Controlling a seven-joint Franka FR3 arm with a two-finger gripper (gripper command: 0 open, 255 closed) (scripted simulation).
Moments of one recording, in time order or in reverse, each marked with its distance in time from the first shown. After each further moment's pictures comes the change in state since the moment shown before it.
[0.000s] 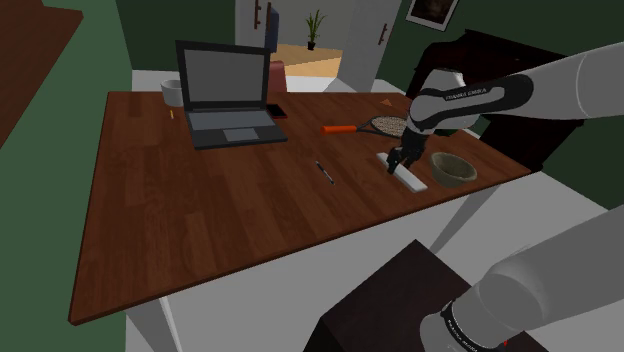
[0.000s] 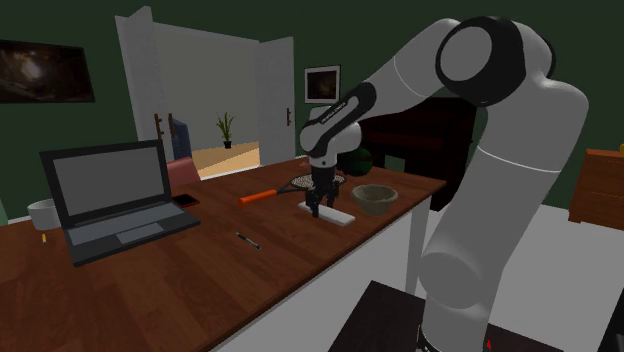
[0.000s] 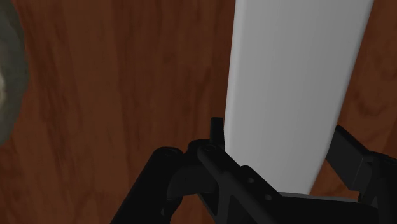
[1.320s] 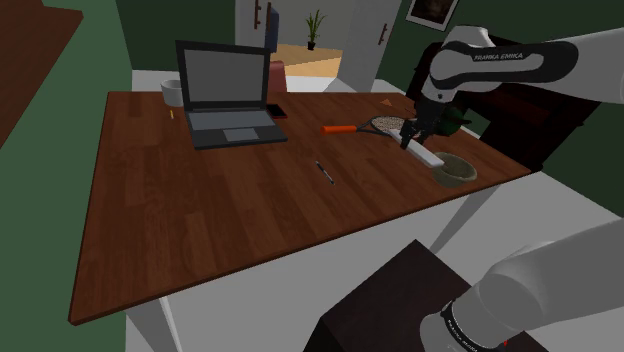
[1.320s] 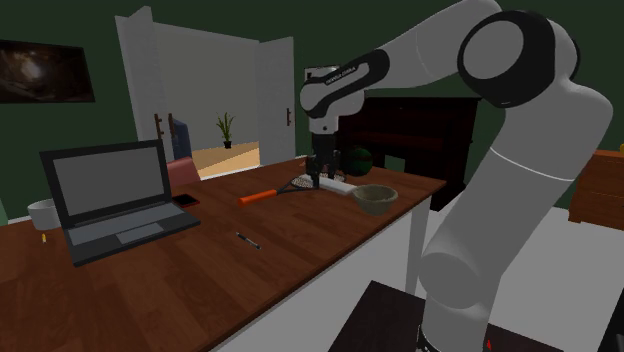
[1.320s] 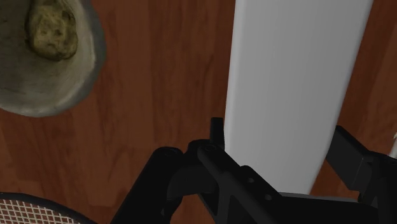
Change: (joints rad) arm 0.000 -0.091 0.015 0.184 -0.007 -0.274 0.005
